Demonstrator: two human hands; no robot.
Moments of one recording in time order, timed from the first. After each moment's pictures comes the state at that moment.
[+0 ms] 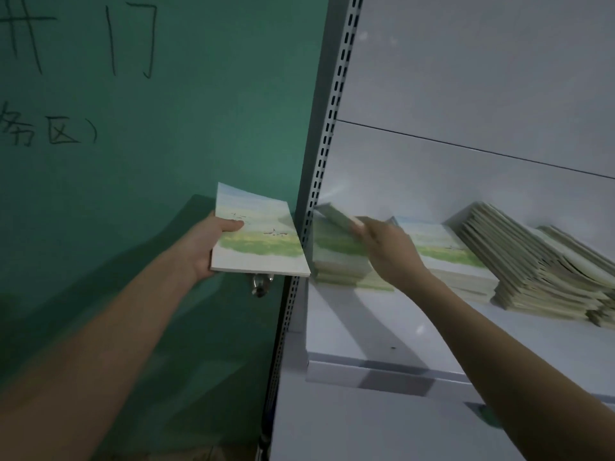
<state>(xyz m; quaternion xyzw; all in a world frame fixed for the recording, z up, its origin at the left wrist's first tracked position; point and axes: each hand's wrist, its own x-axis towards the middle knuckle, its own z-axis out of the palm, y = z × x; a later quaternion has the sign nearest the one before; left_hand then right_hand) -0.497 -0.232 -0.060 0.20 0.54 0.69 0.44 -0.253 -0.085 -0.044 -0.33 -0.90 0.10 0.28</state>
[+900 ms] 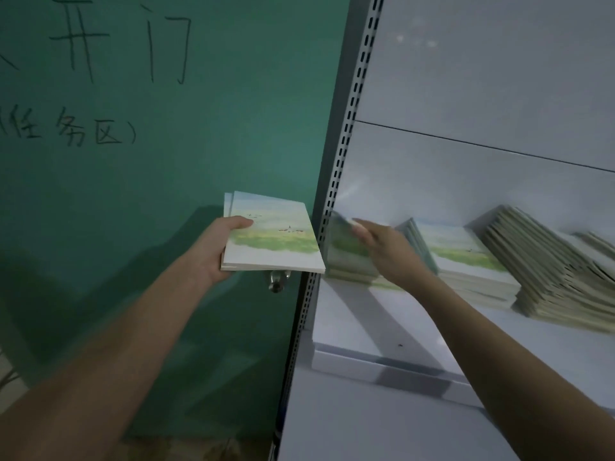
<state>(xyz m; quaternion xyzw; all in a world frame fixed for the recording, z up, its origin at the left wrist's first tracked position) -0.476 -0.254 -0.063 0.14 0.54 0.71 0.43 -0.262 -0.077 -0.058 -0.29 -0.90 0.20 0.24</state>
